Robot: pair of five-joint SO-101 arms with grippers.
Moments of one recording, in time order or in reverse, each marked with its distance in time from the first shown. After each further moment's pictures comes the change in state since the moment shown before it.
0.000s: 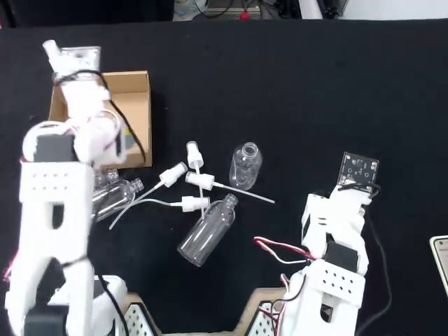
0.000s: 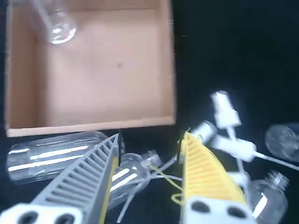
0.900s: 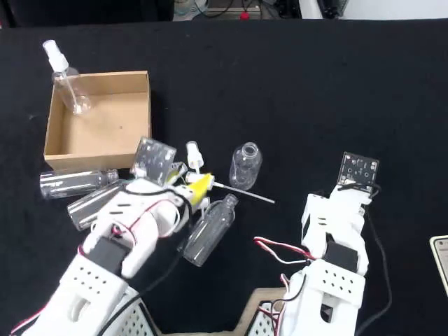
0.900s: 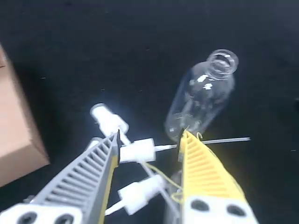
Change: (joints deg) left arm 28.1 -42.1 56.5 -40.8 4.0; right arm 0.0 0.0 0.0 0.0 0.0
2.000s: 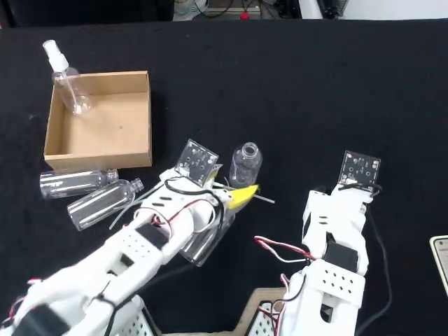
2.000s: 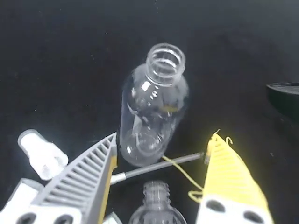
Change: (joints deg) left arm 9.8 38.3 -1.4 -39.8 1.8; right arm 0.0 0.0 0.0 -2.9 0.0
